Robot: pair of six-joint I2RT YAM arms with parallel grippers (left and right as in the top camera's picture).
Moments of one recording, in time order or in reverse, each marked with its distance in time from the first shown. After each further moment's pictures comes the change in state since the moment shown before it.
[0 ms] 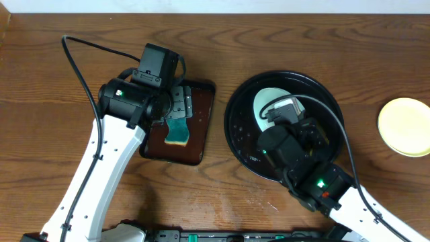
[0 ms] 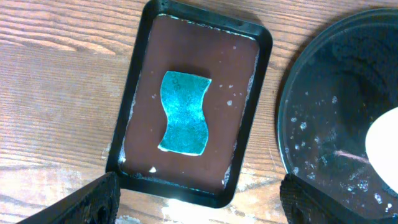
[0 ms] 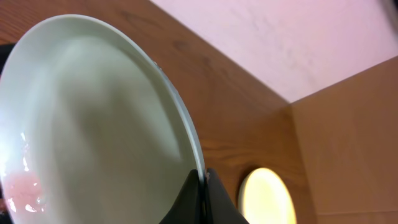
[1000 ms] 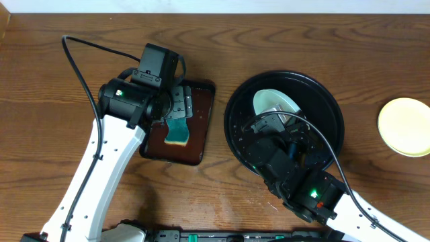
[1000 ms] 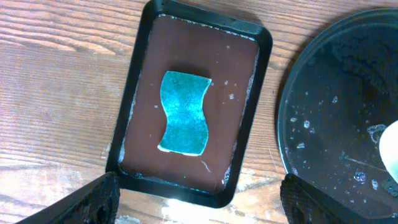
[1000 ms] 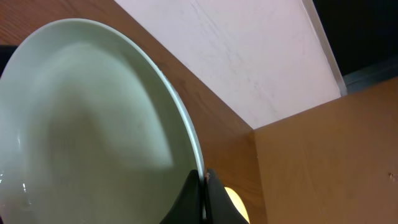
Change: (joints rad) left arm 0.000 0.000 0.000 0.000 0.000 0.000; right arm 0.124 0.000 0.000 0.041 0.165 -0.135
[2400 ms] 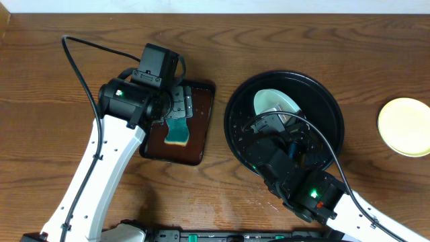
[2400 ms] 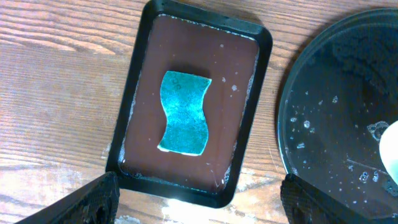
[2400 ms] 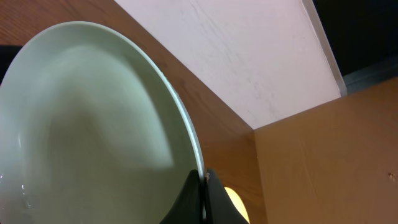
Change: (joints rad) left arm 0.000 0.000 0.000 0.000 0.000 0.000; right arm 0.000 0.000 0.000 0.000 0.000 0.000
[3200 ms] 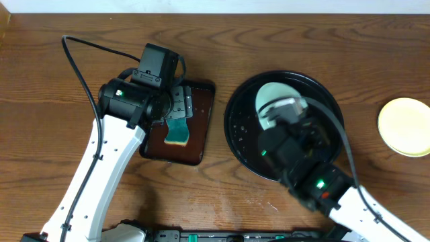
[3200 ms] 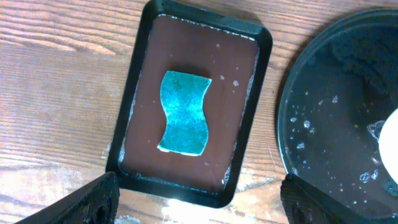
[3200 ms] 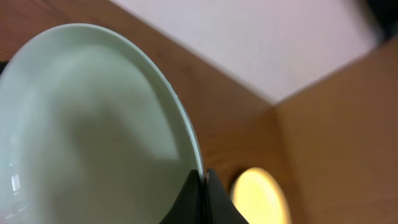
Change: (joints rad) left arm 0.000 0.000 0.000 -0.001 0.000 0.000; right arm -0.196 0.000 0.000 0.002 -0.180 0.175
